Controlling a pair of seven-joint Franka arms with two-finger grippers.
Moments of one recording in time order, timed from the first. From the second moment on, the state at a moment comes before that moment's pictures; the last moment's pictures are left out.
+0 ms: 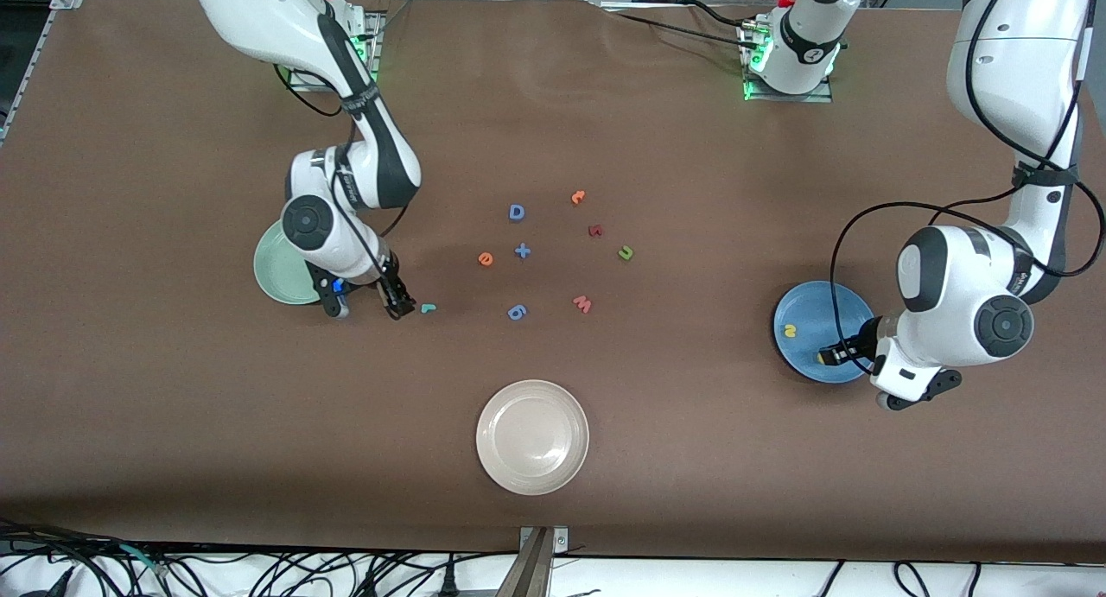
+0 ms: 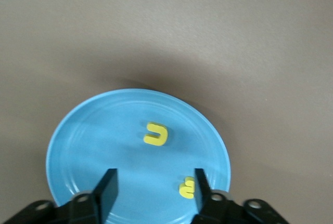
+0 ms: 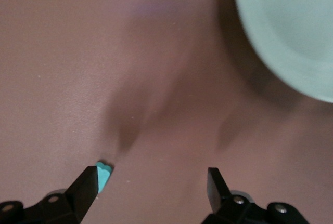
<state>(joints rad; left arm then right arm) 0.04 0.65 -0.06 -1.58 -0.02 2.08 -0.38 0.62 0.54 -0.23 -1.96 0.30 2.44 1.29</state>
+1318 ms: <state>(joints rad) -0.44 0.65 -0.17 -1.76 -0.02 2.28 -1.10 0.63 0.65 -0.20 -1.86 0.31 2.51 1.38</state>
